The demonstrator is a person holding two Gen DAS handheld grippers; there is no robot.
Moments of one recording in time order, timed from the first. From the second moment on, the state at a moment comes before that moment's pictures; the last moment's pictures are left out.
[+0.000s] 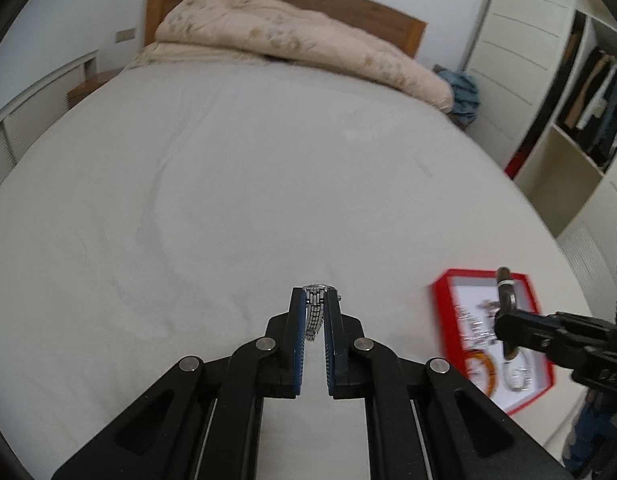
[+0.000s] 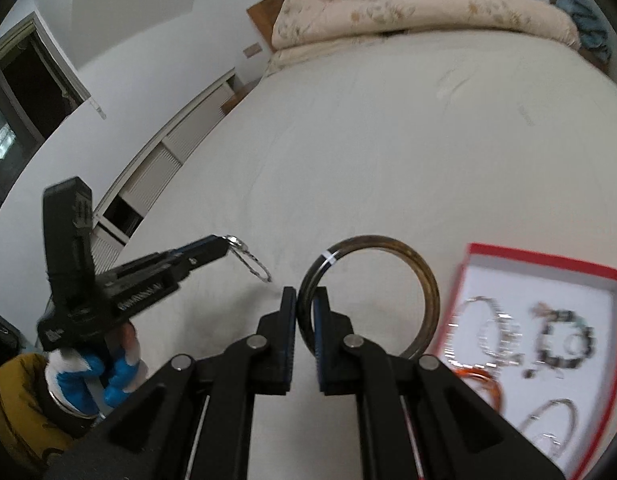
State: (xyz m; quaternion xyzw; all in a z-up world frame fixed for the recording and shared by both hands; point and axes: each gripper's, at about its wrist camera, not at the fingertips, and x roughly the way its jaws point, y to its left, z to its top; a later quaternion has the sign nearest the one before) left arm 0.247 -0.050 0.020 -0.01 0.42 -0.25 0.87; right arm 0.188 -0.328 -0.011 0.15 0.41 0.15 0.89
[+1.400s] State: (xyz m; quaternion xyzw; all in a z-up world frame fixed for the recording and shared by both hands) left arm 0.198 -0.260 0.026 0.06 0.40 -0.39 0.83; right arm 0.156 -0.476 -0.043 0.13 0.43 0.06 0.89
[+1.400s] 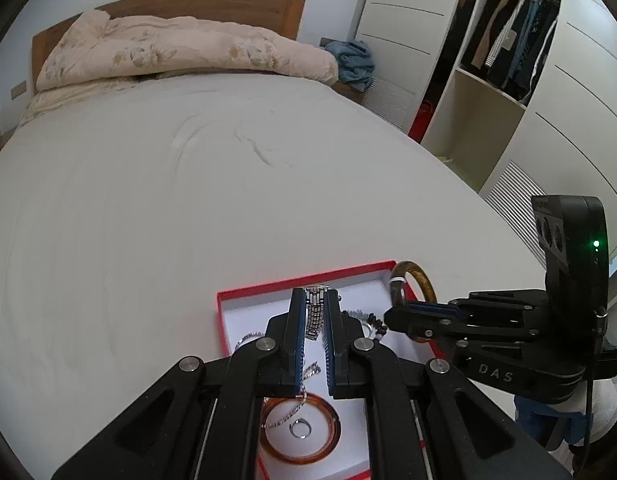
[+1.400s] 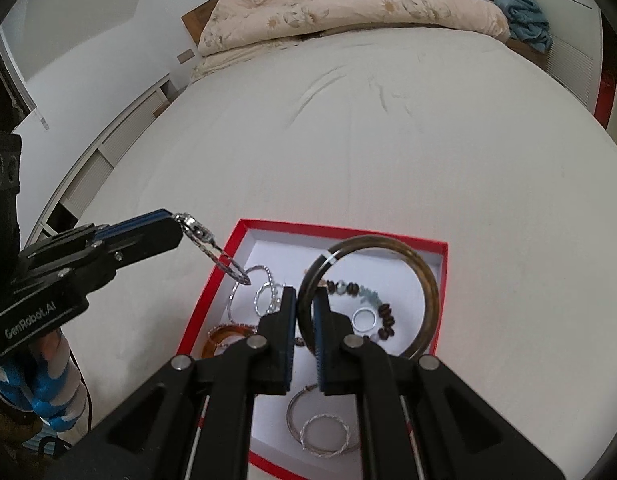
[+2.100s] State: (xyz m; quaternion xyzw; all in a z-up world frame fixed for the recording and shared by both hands) left arm 0.215 -0.282 -0.014 0.08 0.42 -0.38 0.82; right arm 0.182 -0.469 -0.086 0.11 0.47 0.05 0.87
